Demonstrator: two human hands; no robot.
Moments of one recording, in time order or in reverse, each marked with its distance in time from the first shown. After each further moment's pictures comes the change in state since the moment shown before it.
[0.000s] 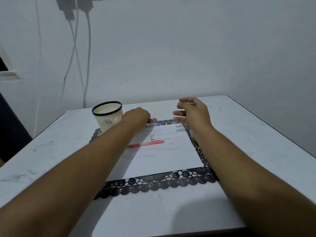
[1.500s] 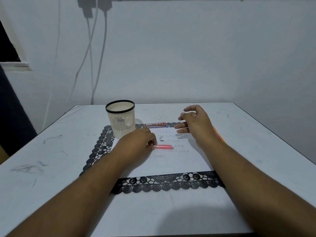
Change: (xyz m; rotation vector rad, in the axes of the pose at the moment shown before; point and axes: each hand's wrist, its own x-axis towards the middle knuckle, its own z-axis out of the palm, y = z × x) left_hand -0.115 -0.005 0.002 -0.445 0.119 0.160; right_hand -0.014 0.015 0.016 -0.236 -0.112 -0.039
